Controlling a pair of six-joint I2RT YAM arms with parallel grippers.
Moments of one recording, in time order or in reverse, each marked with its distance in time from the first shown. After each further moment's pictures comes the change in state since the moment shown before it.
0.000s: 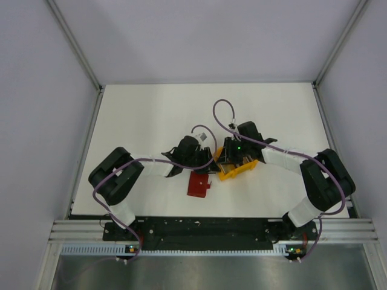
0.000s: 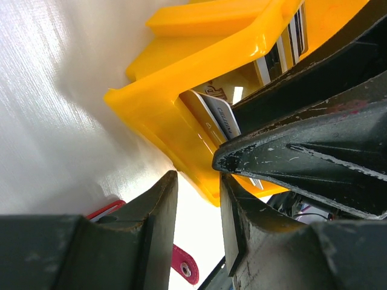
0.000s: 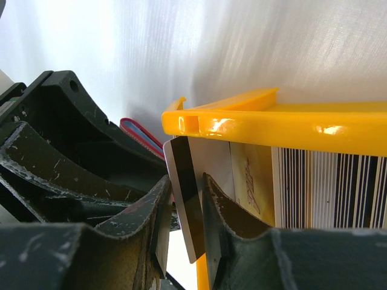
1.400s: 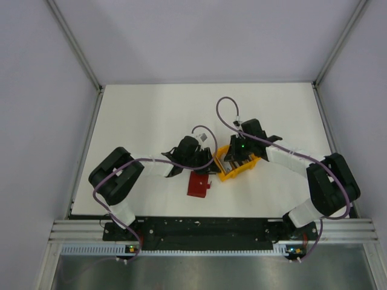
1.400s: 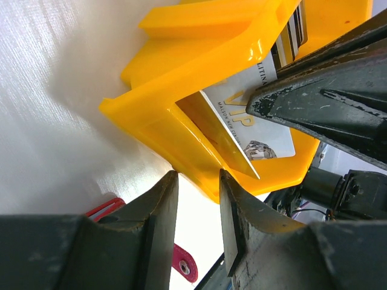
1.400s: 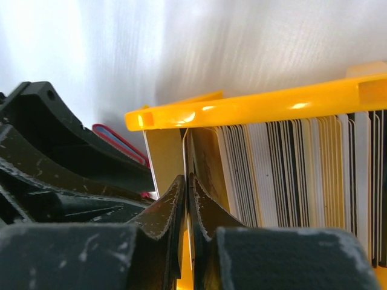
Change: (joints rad) left arm 0.000 0.002 -0.001 -0.001 0.016 0.000; right arm -0.031 -0.053 0.027 -0.103 0.096 -0.072
